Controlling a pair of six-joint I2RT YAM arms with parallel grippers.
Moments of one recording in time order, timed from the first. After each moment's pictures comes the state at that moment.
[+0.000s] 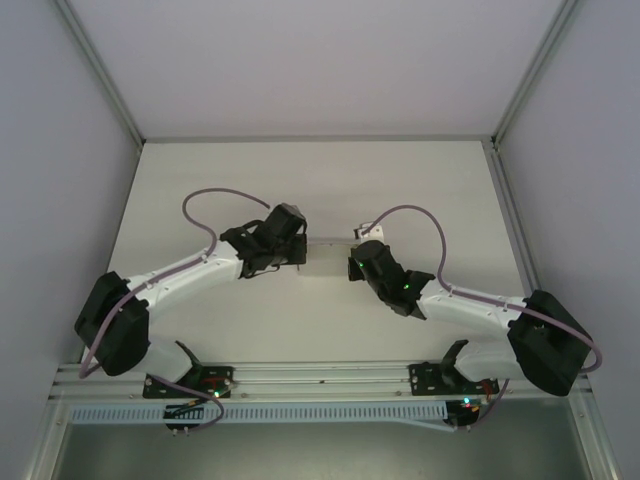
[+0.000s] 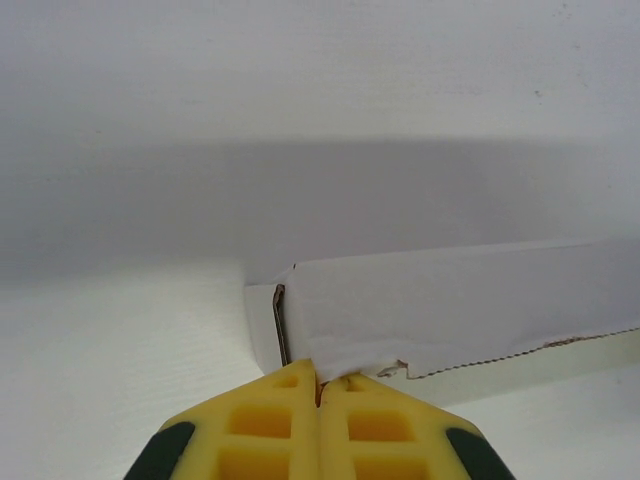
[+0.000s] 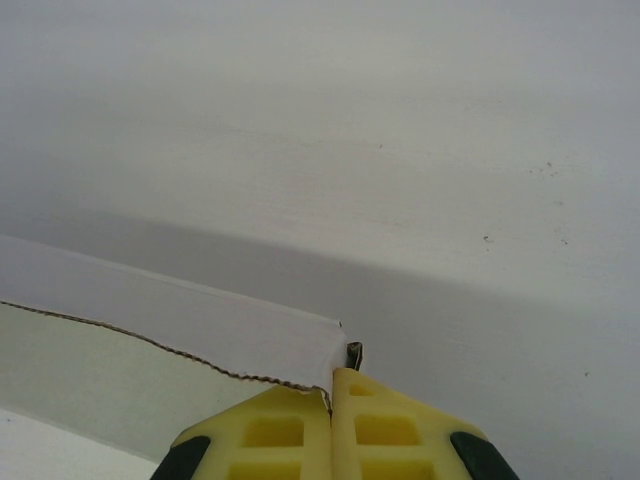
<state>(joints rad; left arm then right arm) -0.84 1.47 1.04 -0.53 -0.17 -0.70 0.88 1.26 0.58 0.04 0.42 0.42</state>
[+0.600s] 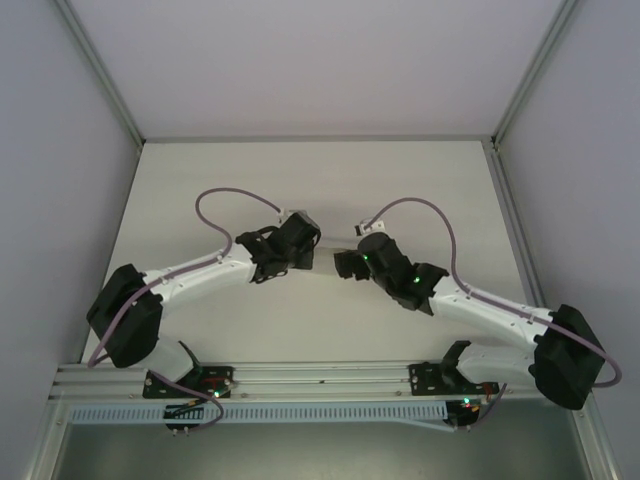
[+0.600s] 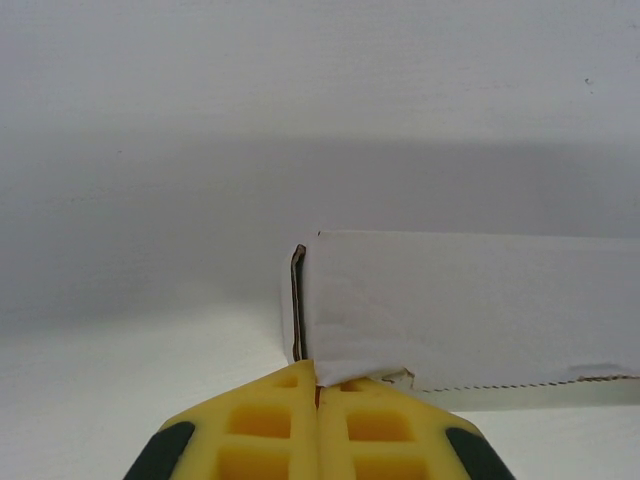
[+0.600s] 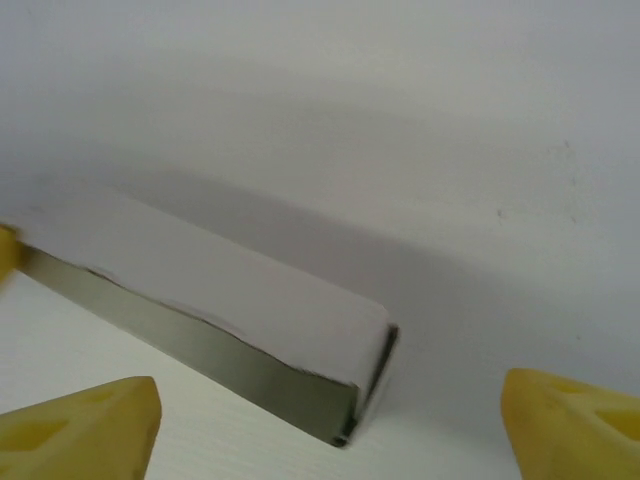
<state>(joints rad) -0.91 1.53 1.05 -0.51 -0.30 -0.68 0.87 1.16 0.72 -0.24 0.31 0.43</state>
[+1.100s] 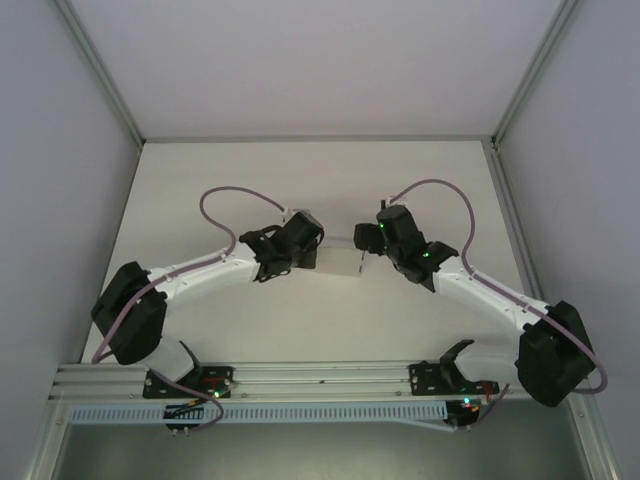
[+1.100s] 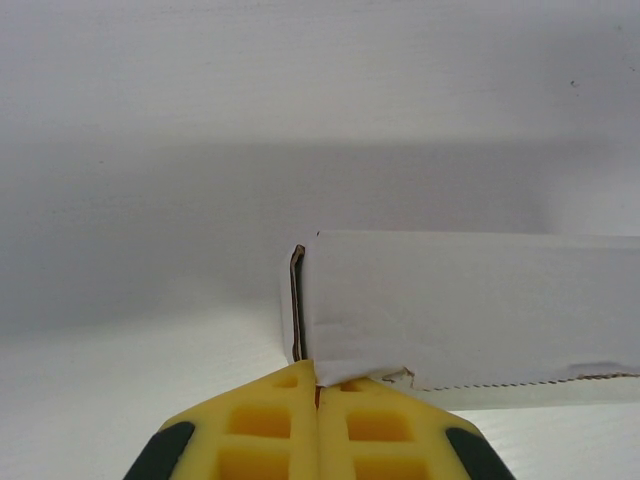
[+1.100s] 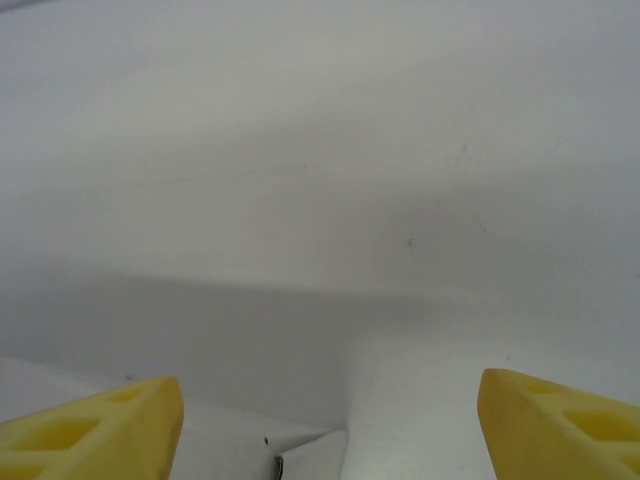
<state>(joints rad) -0.91 1.55 1.07 -0.50 -0.29 -0.67 0.64 1.24 0.77 -0.27 0.20 0.55</state>
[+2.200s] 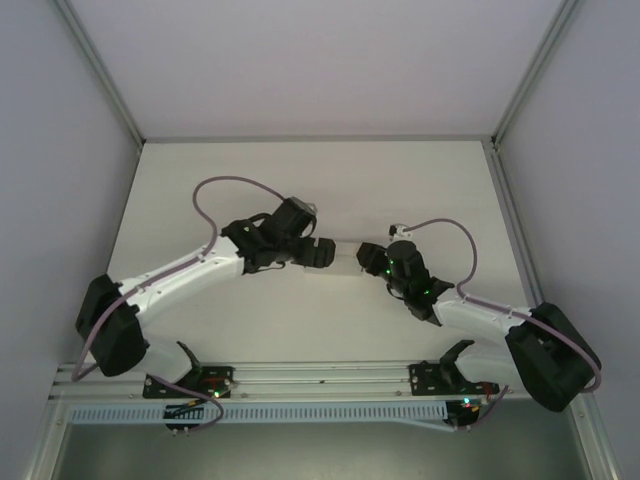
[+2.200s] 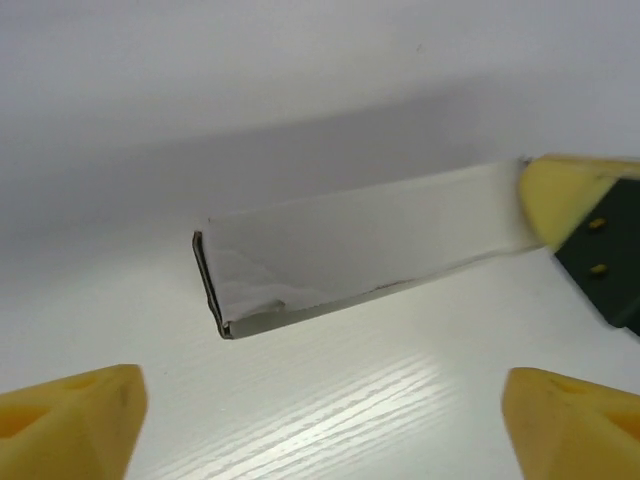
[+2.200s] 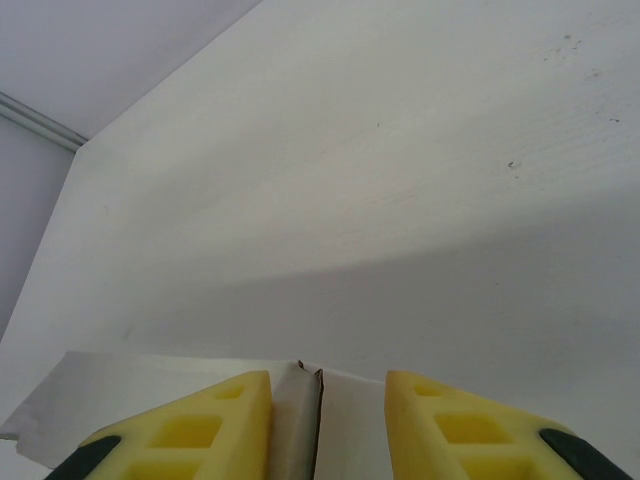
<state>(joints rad) -0.87 1.44 1.19 -0.66 -0.07 -0.59 0.67 1.21 0.38 0.32 0.11 0.81</state>
